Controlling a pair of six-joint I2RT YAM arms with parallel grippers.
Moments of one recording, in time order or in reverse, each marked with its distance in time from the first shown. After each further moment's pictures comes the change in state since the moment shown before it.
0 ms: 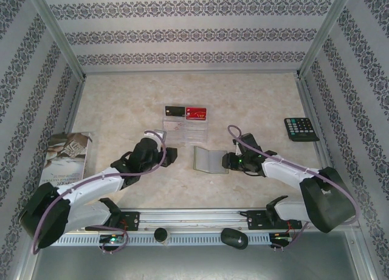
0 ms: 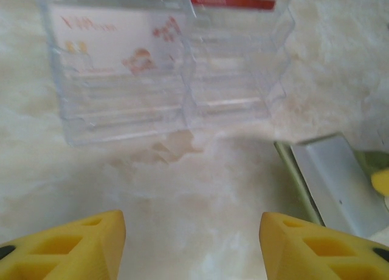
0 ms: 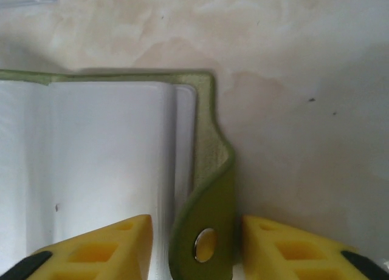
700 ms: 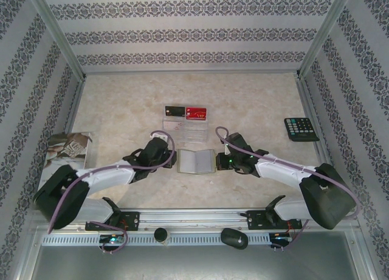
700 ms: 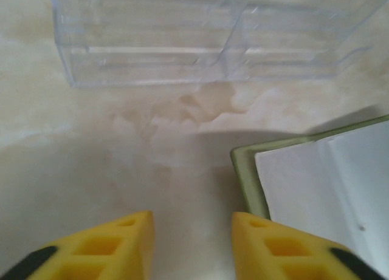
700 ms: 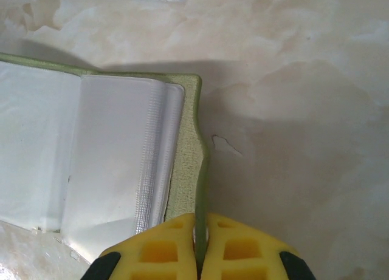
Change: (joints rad) left arm -0.014 0.219 0.080 -0.084 -0.060 -0.096; right arm 0.142 0.032 0.068 0.032 0.041 -0.009
